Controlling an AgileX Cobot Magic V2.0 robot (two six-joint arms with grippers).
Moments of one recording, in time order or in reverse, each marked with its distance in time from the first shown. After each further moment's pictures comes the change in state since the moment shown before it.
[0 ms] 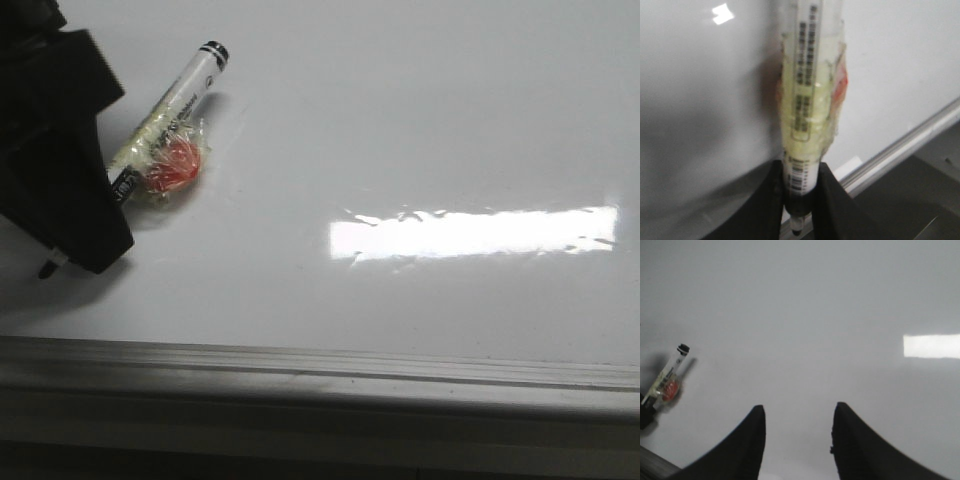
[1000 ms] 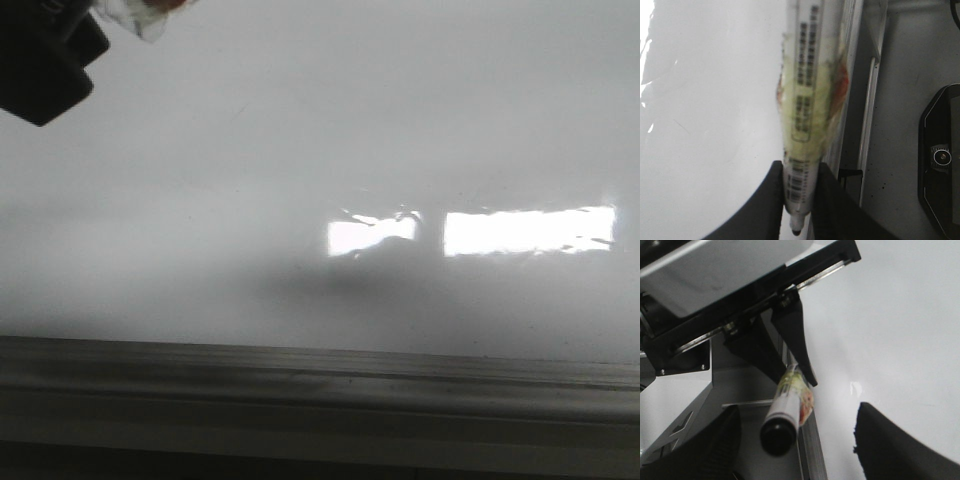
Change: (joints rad) left arm -0.360 -0.262 0.002 0.280 -0.007 0.401; right arm 0.500 0.920 -0.575 0.455 0.146 -0.851
